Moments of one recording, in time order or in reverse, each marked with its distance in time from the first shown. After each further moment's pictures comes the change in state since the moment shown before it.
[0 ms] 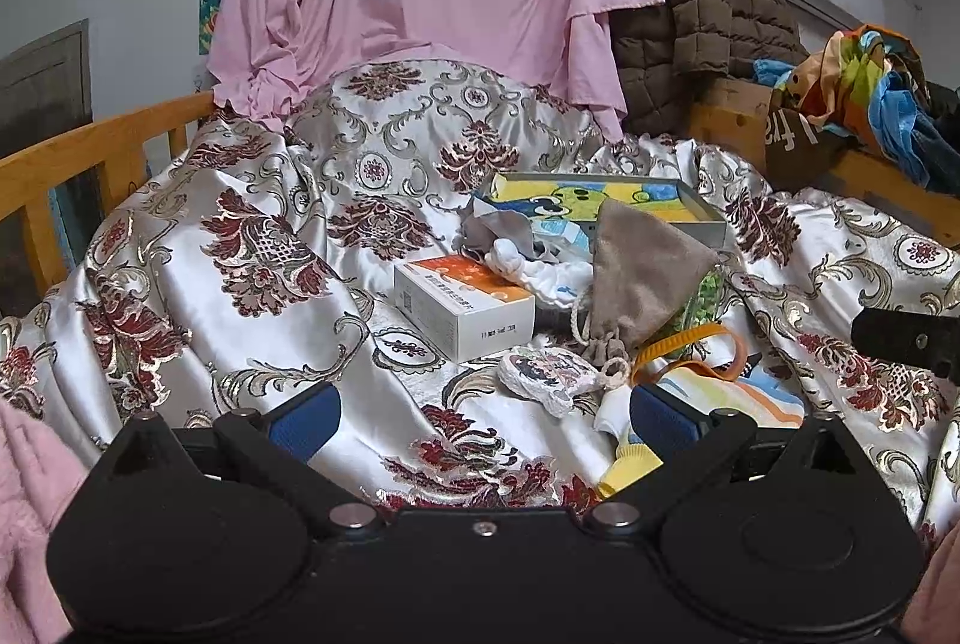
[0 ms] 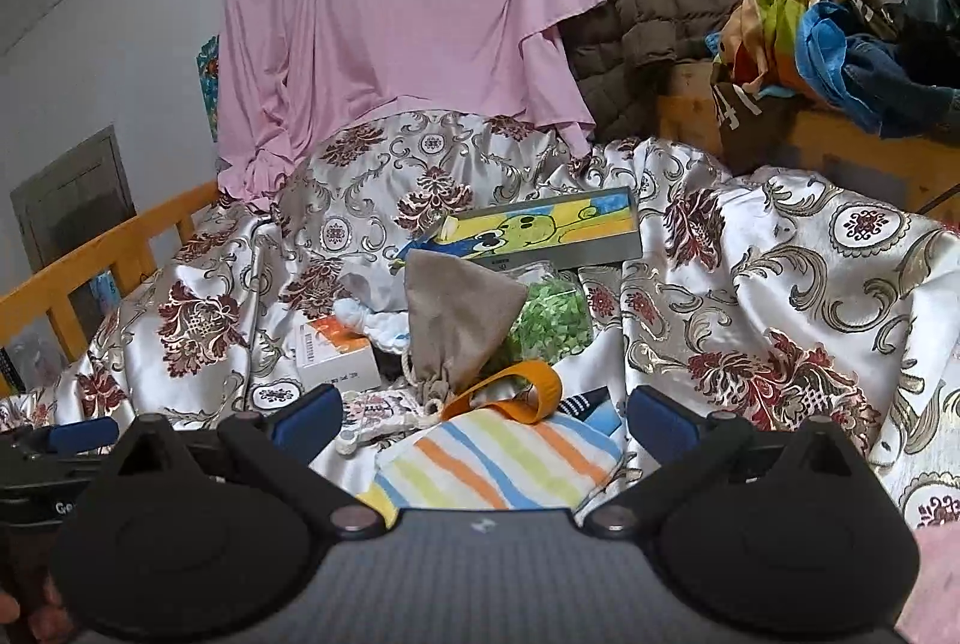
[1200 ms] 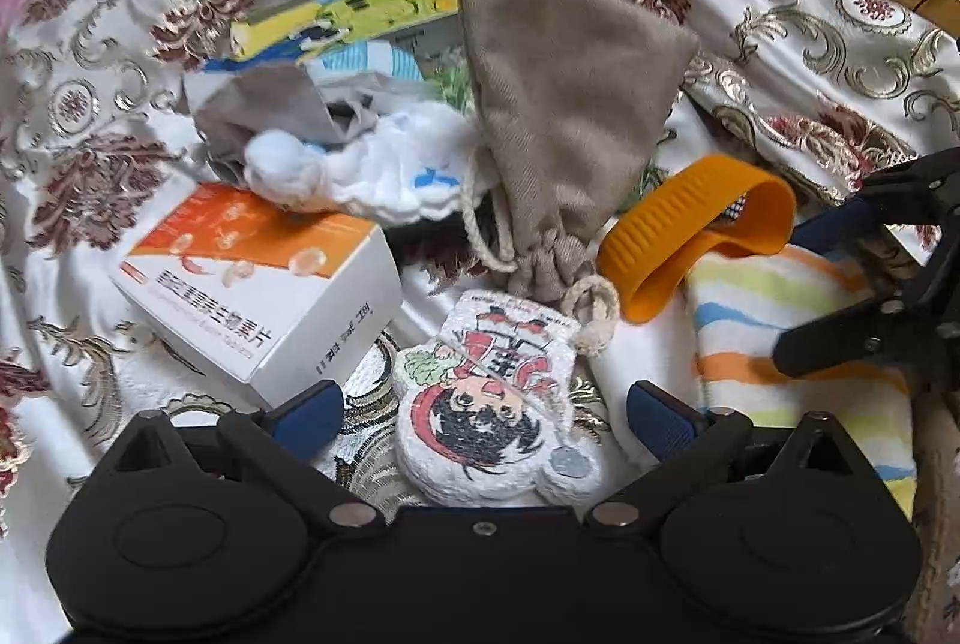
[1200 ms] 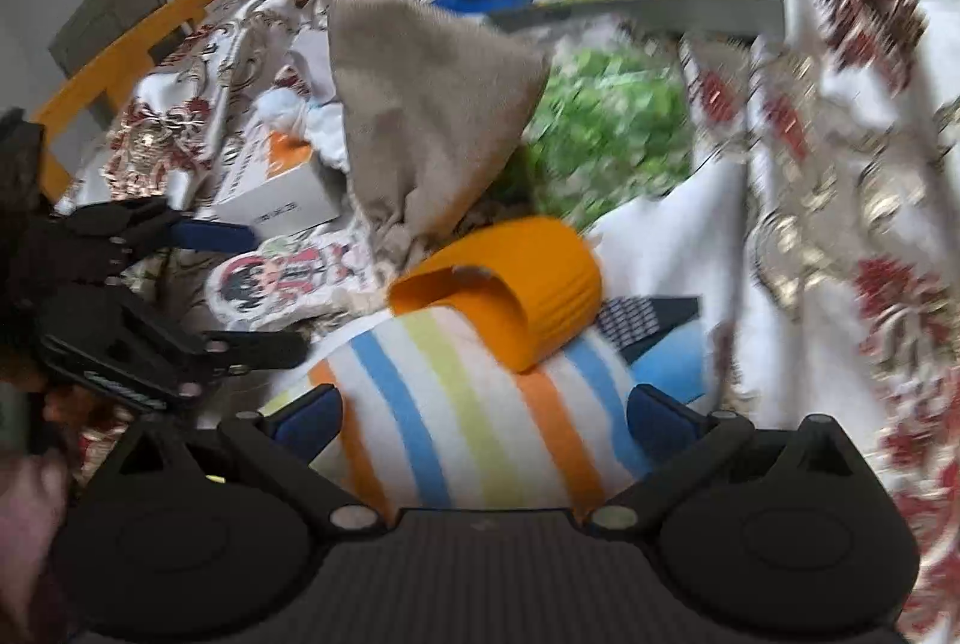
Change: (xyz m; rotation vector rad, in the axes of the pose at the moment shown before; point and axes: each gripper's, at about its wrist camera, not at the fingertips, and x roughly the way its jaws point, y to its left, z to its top) left arm 0.223 -0.015 0.033 0.410 0.421 -0.402; right arm 0.196 -0.051 0.003 -0.041 0.542 0.261
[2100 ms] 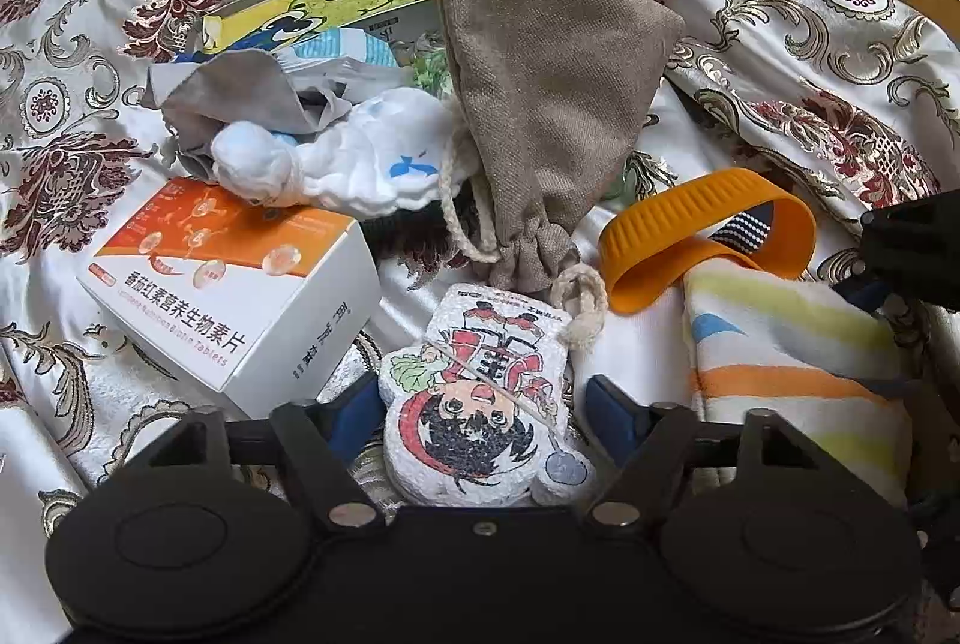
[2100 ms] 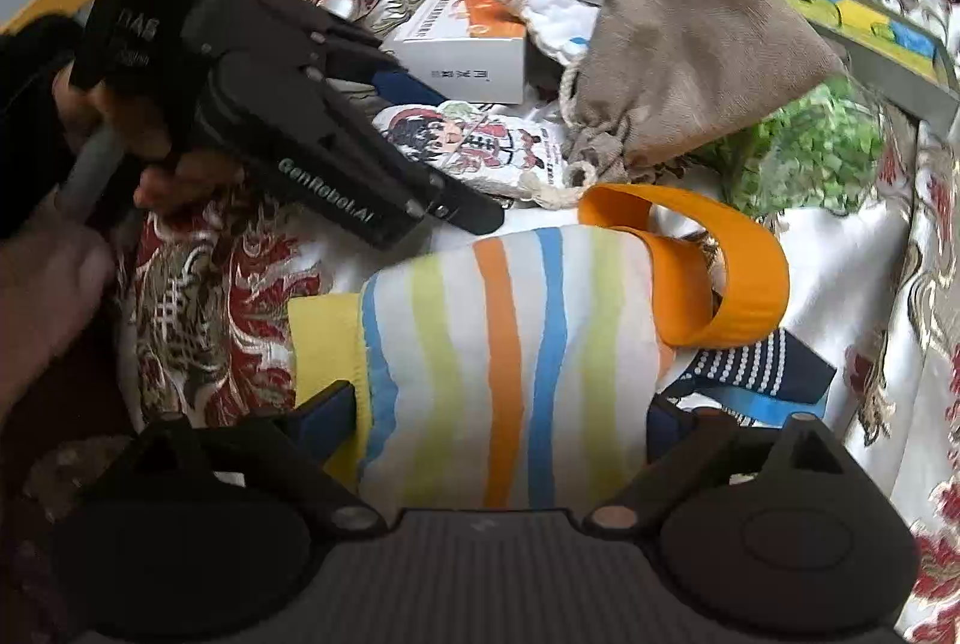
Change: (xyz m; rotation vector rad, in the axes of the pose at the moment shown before) left arm 0.005 0.001 -0.002 0.023 0.005 -0.044; right arm 0.007 0.077 -0.030 -0.396 0.118 -0.038
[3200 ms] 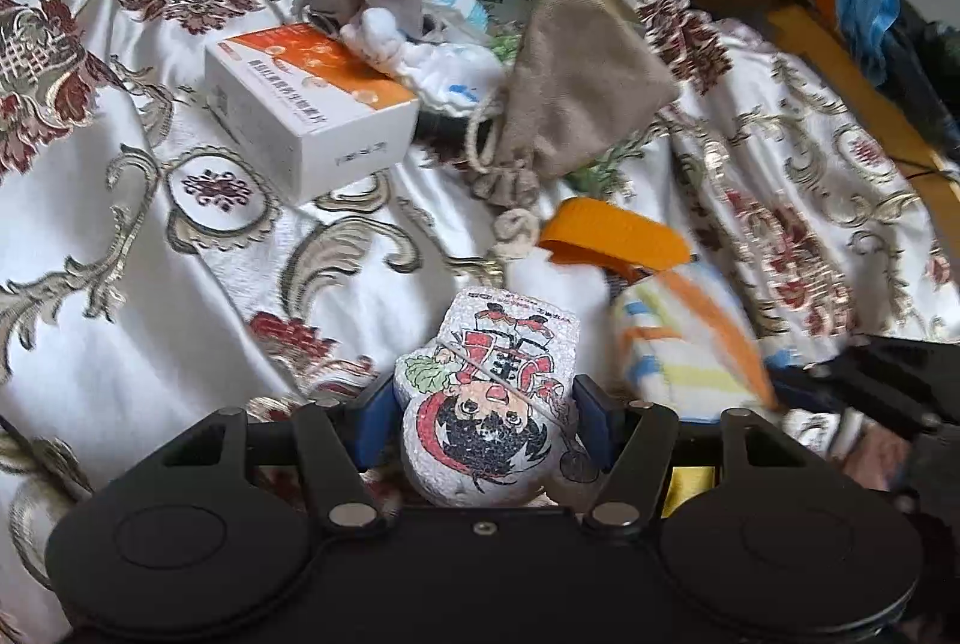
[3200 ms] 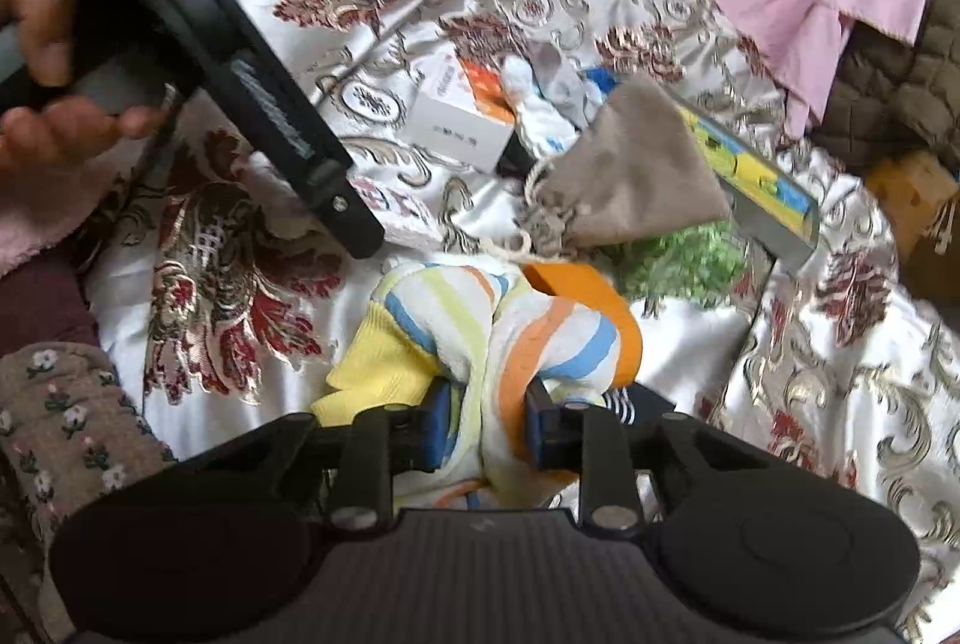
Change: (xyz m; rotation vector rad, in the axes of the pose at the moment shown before) left arm -0.083 -0.013 -0.050 -0.474 -0.010 -0.090; right arm -0.046 0.072 -0.033 -0.185 -0.118 -0.353
